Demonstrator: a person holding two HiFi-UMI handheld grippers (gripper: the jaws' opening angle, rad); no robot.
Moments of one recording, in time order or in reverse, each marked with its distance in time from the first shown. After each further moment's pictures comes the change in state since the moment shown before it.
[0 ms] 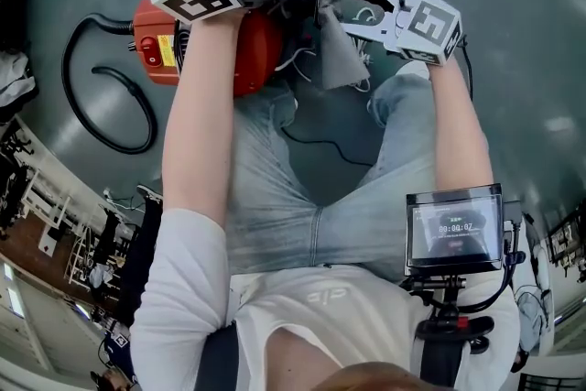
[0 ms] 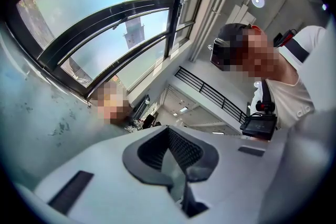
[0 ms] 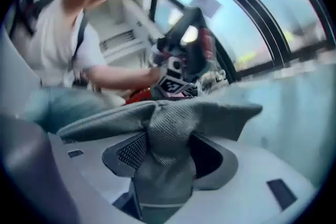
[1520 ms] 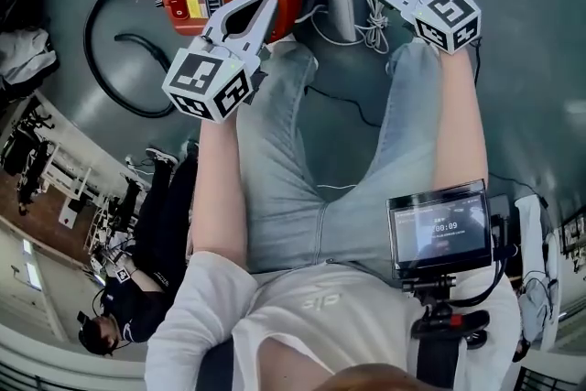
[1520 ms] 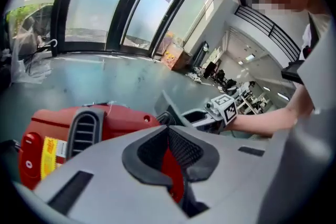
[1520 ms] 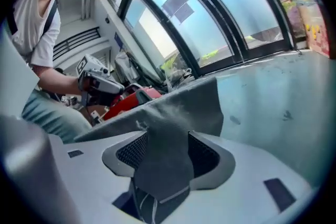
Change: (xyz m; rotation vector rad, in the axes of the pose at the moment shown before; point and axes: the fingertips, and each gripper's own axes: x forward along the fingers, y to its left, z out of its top) left arm -0.166 -0.065 -0.115 -0.093 0.623 0.787; right arm -0.034 -0.026 -0.030 0.188 0.004 -0.348
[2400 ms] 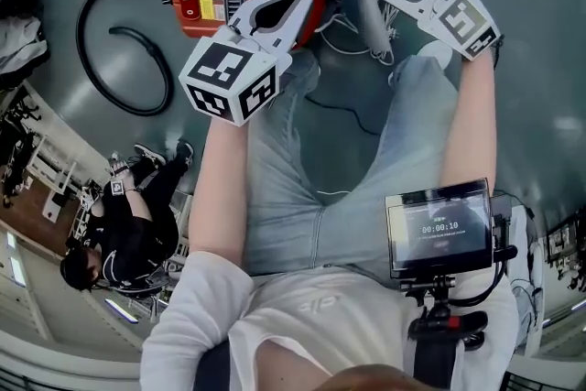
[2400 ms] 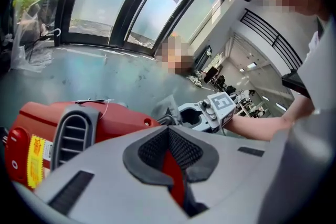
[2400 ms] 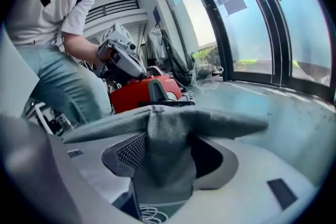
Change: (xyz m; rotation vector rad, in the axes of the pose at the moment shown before) left arm -0.001 0.002 0.011 -0.065 -0.011 -0.037; right arm 0.031 0.029 0.023 -0.434 0.184 0.157
